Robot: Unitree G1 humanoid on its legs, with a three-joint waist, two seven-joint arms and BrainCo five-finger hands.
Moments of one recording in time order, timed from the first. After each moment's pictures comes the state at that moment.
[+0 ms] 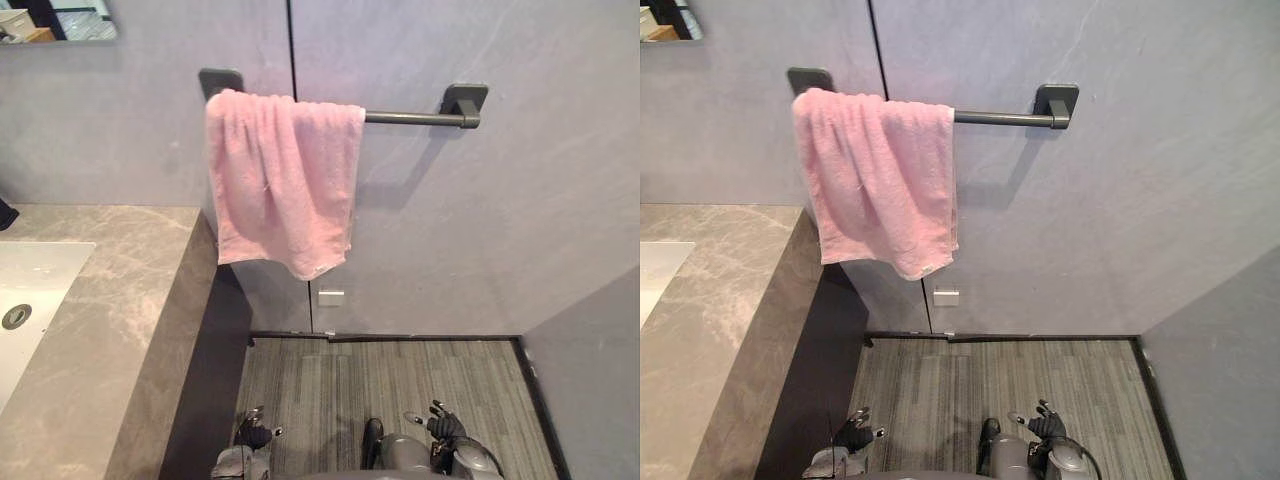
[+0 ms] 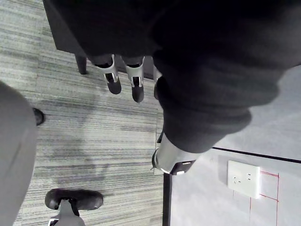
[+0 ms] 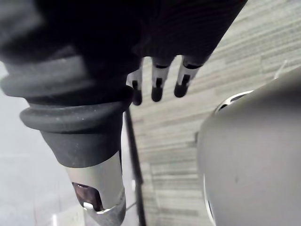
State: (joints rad) left arm 0.04 0.05 0.02 1.10 -0.07 -0.16 0.02; right arm 0.01 -0.05 -0.15 1.07 0.11 -0.11 -0.02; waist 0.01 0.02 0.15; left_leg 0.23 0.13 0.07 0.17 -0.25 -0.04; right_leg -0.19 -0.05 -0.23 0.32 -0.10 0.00
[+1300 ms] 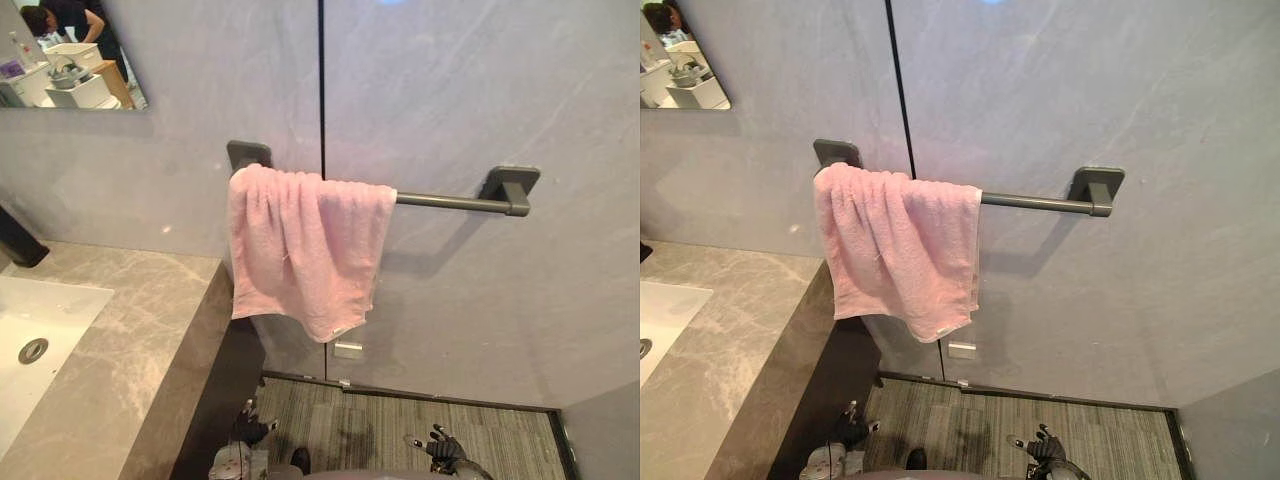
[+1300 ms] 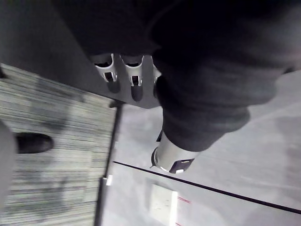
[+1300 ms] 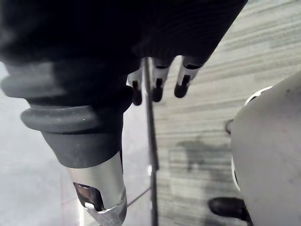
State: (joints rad) left arm 0.21 0.08 -0.08 0.67 -0.07 -0.18 0.09; right arm 0.07 -0.05 -0.09 1.08 0.11 -0.11 -0.05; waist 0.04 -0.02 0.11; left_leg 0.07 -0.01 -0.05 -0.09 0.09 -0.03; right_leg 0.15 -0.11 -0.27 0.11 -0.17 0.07
